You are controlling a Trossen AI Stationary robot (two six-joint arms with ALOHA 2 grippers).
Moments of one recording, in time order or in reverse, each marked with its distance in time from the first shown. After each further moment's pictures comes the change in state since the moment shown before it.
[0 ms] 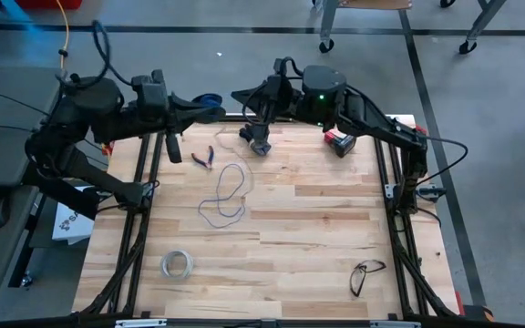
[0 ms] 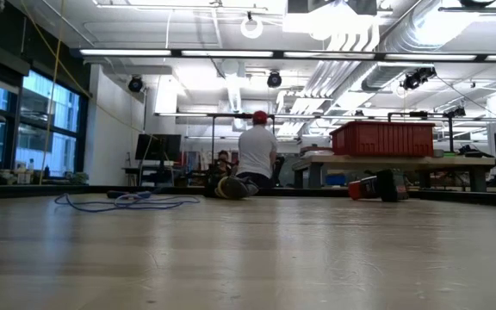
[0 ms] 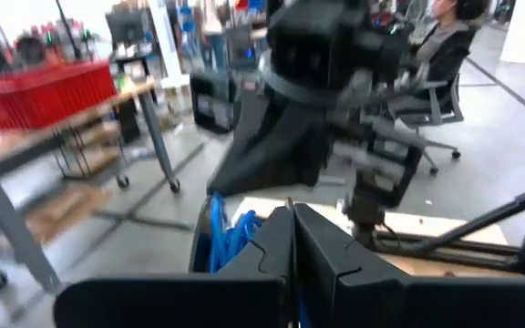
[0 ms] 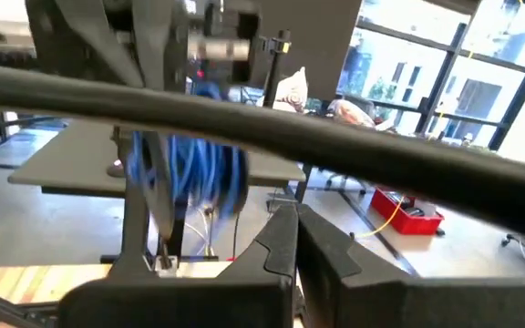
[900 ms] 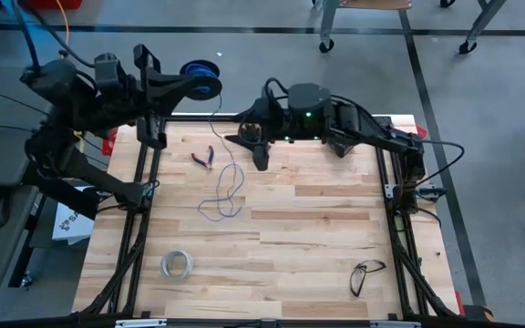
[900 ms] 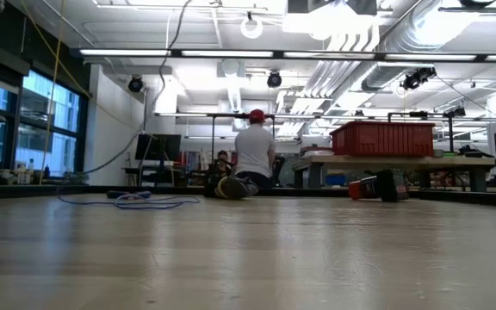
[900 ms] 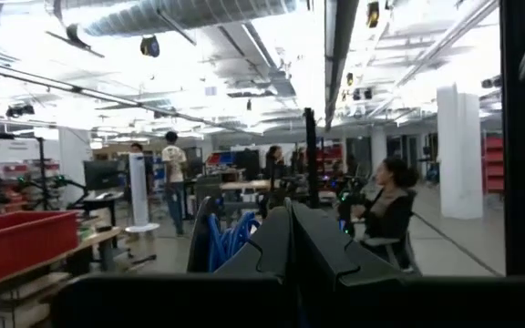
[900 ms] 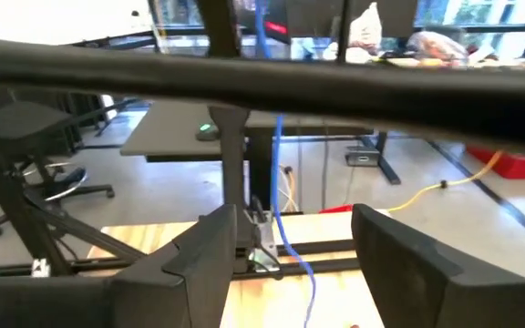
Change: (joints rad) left arm 0.001 -0.004 0.002 0.489 0.141 0.109; right arm 0.066 0.020 0.000 -0.136 -0.108 0.206
